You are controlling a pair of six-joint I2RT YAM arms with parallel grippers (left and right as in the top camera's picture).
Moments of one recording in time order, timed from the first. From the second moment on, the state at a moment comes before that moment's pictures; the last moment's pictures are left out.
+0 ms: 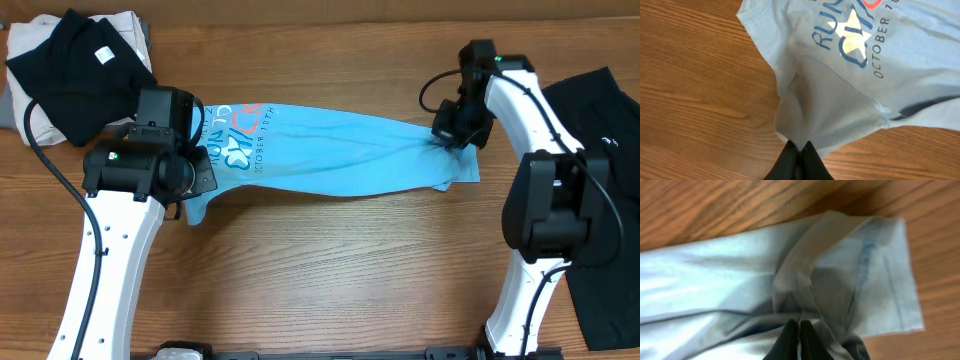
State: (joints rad) left arm -0.11 1.38 1.40 -1.26 -0.17 -0.39; right arm 0.02 2.18 1.81 -1.17 -0.11 0.46
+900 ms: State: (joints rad) left arm -0.11 1.07 2.11 -1.62 -0.17 -0.39; right arm 0.01 1.32 1.95 -1.32 -0.11 0.51
